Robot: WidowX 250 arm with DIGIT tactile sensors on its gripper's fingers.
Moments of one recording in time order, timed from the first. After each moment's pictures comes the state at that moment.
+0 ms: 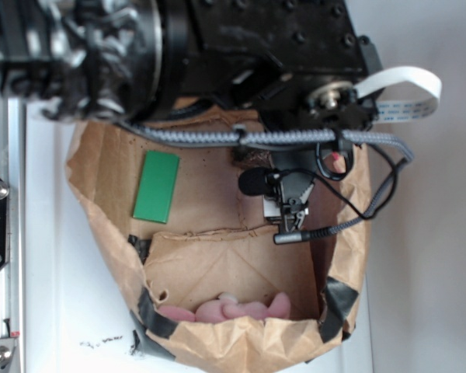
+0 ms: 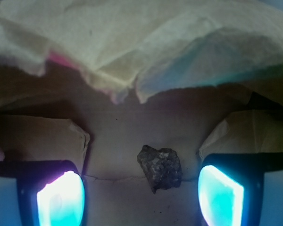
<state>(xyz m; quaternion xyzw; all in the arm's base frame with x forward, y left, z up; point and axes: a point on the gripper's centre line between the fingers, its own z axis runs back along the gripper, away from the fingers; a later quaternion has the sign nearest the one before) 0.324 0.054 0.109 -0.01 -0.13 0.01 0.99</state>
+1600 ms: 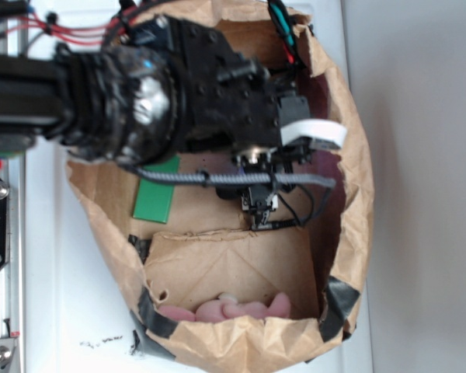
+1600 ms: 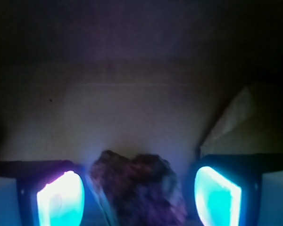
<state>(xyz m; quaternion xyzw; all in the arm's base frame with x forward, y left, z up) 0.329 0.050 0.037 0.05 -0.18 0.00 0.98</state>
